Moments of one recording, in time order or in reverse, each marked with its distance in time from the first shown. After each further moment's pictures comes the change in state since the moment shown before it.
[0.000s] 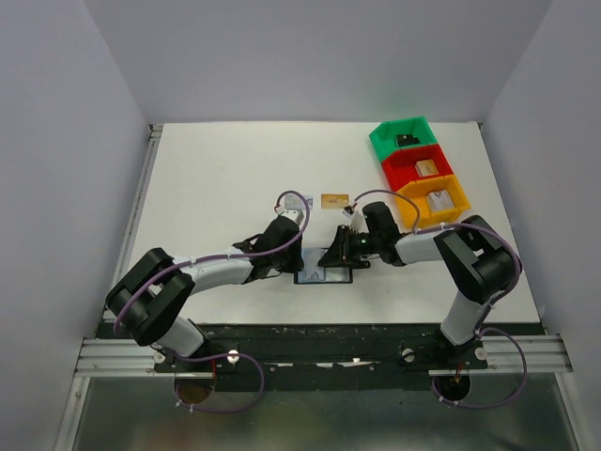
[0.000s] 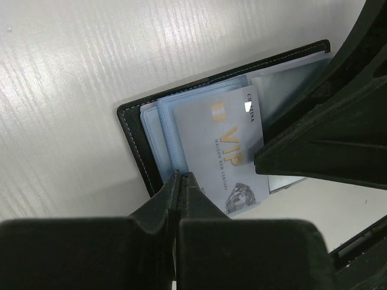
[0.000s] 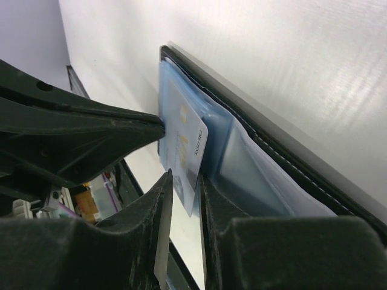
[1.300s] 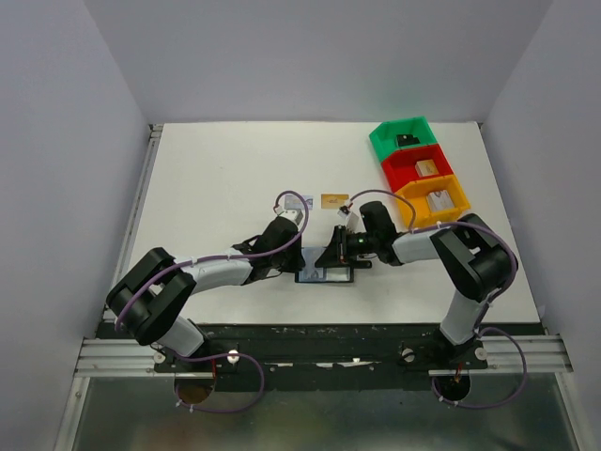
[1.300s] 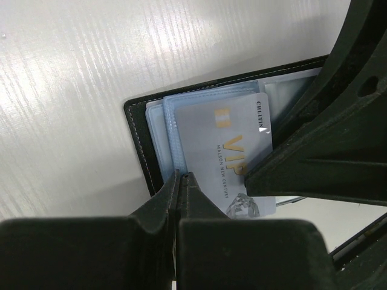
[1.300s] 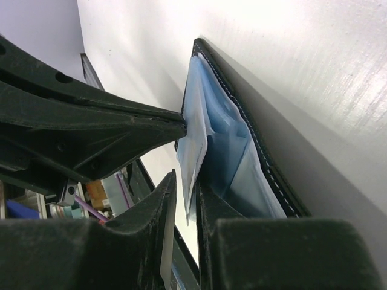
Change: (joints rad) left arm 0.006 0.006 -0.022 0.063 0.014 -0.010; right arm 0.014 0.037 0.017 0.056 -0.069 0.038
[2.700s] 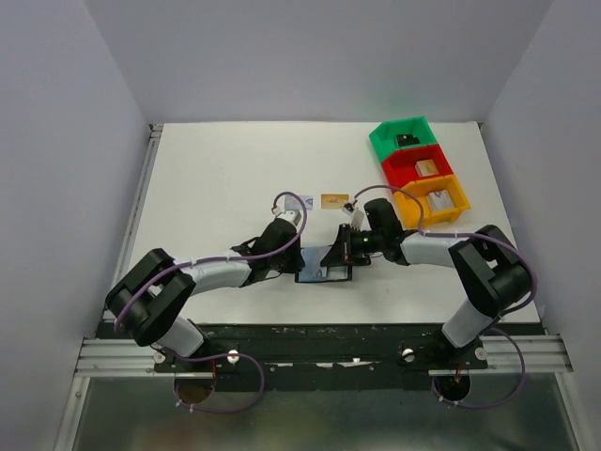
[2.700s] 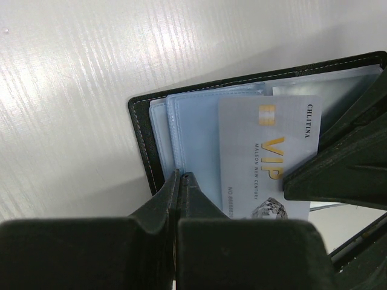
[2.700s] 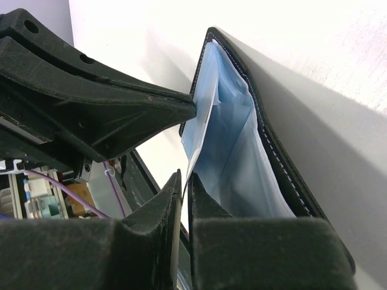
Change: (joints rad) left arm 0.000 -0.007 -0.023 0.027 -0.008 -0.018; right arm -0.002 -0.141 -0.002 -0.168 0.055 -0.077
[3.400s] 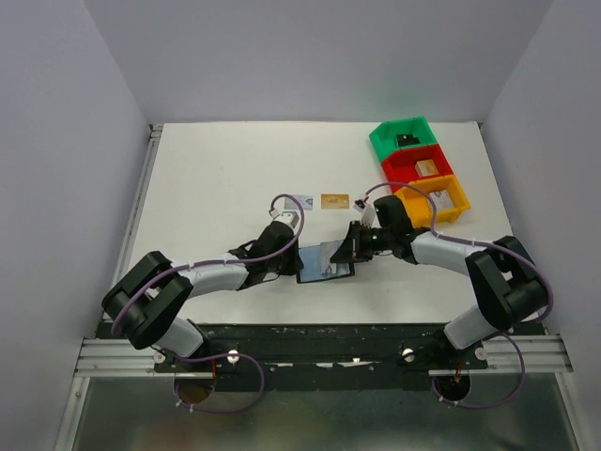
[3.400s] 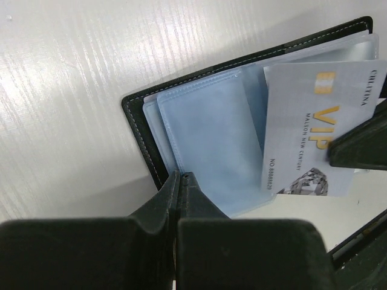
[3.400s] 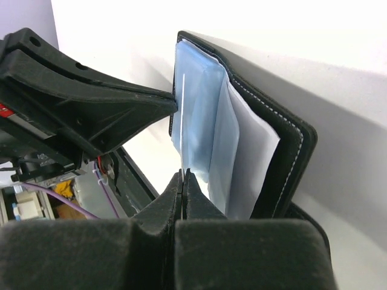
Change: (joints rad) left arm 0.001 -0.021 -0.037 0.029 0.000 -0.004; right arm -0.047 -0.090 -0.003 -0.139 0.055 -0.035
